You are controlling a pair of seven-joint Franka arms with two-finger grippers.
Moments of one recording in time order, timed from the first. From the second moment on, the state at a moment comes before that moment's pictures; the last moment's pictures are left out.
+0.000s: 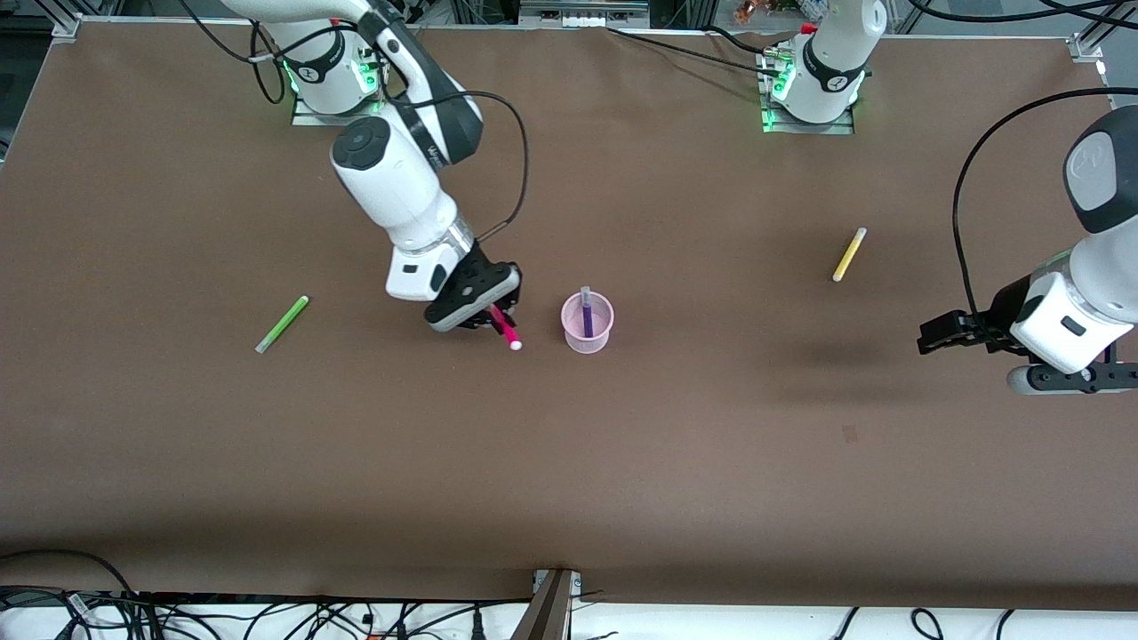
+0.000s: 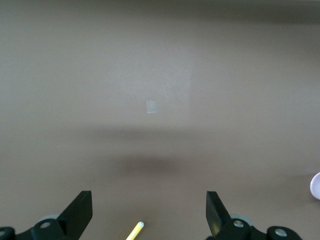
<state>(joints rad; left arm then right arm) 0.20 0.33 -0.22 -1.47 0.00 1.81 -0.09 0.42 0.43 0.22 -1.79 0.06 2.68 0.00</state>
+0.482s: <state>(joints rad) 0.25 0.33 -0.22 -1.47 -0.02 1.83 -0.08 0.52 0.66 0.22 -1.53 0.06 2.77 0.00</state>
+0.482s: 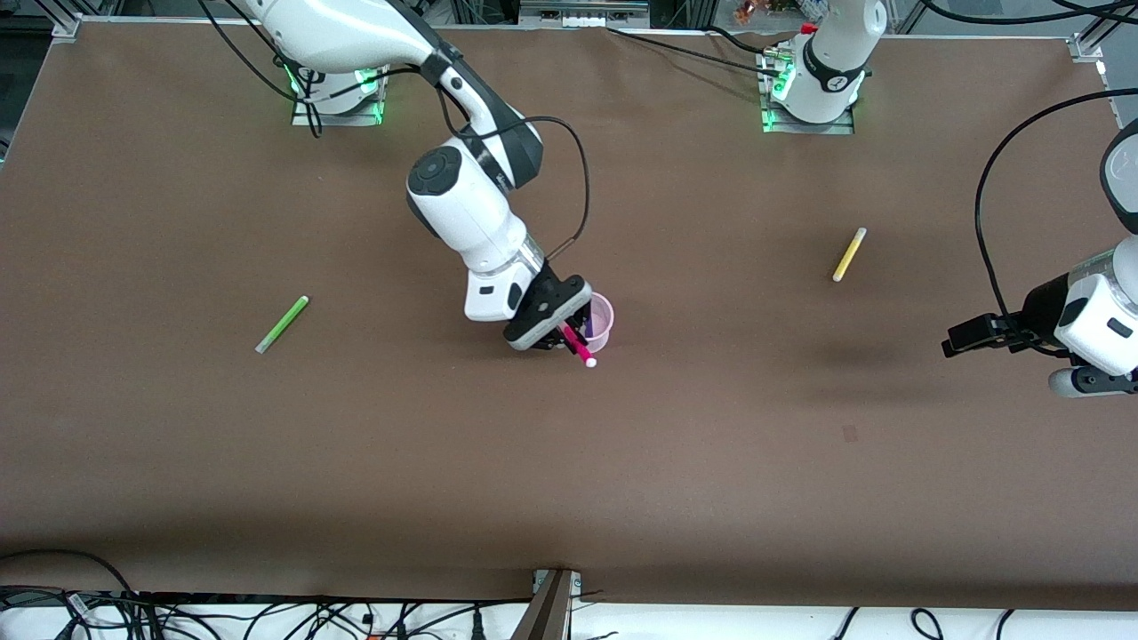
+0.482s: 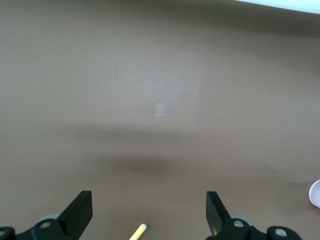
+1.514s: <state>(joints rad) 0.30 0.29 -0.24 -1.46 0.05 1.88 -0.05 0.70 0.73 0.07 -1.57 0.06 2.99 0.08</state>
